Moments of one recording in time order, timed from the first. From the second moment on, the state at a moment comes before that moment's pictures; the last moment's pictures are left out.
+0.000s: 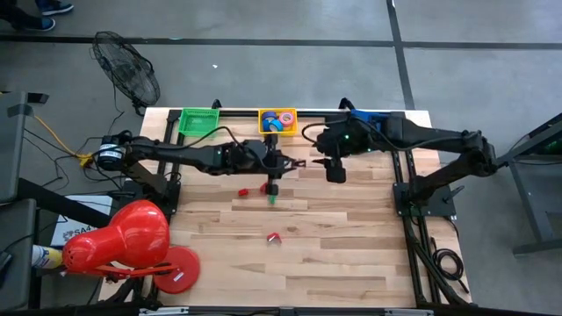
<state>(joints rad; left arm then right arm) 0.05 1.52 1.09 0.05 -0.17 0.35 -0.14 1.37 1.41 -0.80 0.04 -0.20</state>
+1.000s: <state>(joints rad) 0.05 1.52 1.13 0.06 -0.22 0.33 -0.08 1.44 1.41 -0.73 0.13 -0.27</state>
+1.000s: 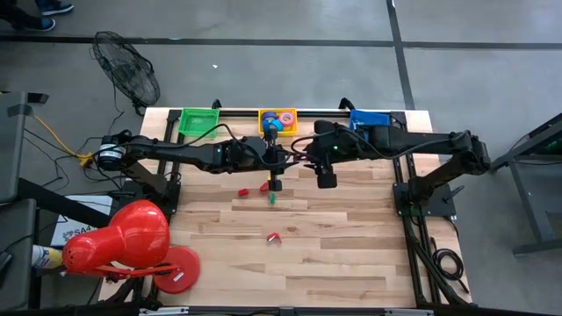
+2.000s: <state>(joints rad) 0.05 1.52 1.13 0.06 -0.22 0.35 -0.08 1.44 1.41 -0.74 0.15 -0.25</state>
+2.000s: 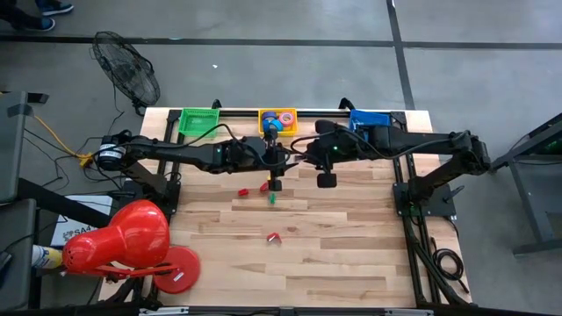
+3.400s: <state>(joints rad) 0.05 1.52 1.13 -0.07 -0.28 0.31 -1.01 1.44 0.90 -0.58 0.24 0.21</state>
